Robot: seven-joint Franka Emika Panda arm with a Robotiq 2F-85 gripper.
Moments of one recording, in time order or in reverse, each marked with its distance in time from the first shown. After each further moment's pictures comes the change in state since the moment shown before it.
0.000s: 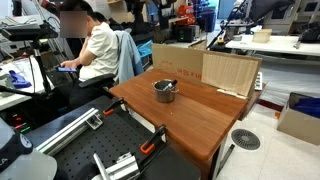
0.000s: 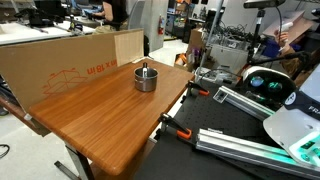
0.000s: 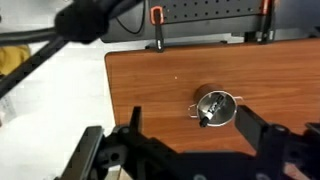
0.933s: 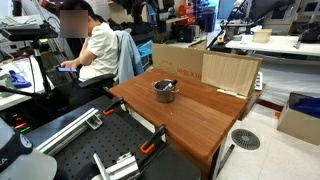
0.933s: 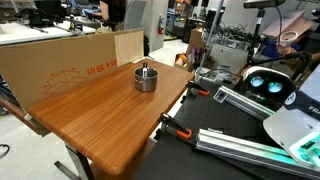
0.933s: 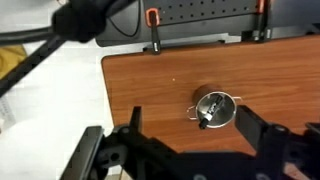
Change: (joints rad) arm 0.001 0.000 0.001 -0.018 0.017 0.009 0.029
